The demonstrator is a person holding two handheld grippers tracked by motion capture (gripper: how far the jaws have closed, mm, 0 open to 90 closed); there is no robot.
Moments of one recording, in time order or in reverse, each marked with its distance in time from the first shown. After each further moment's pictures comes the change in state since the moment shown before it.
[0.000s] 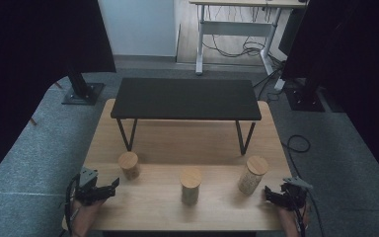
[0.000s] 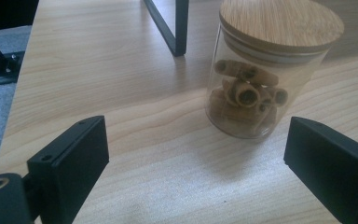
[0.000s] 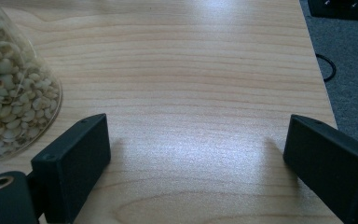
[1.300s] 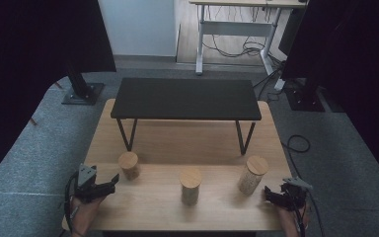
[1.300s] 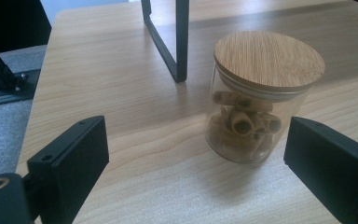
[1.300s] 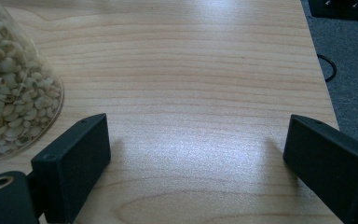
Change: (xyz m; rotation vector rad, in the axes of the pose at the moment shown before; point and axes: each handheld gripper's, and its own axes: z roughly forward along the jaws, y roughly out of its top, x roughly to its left) left arm -0.002 0.011 -0.006 -0.062 0.018 0.017; right arm 0.000 0.000 0.000 0.001 0.002 -0.003
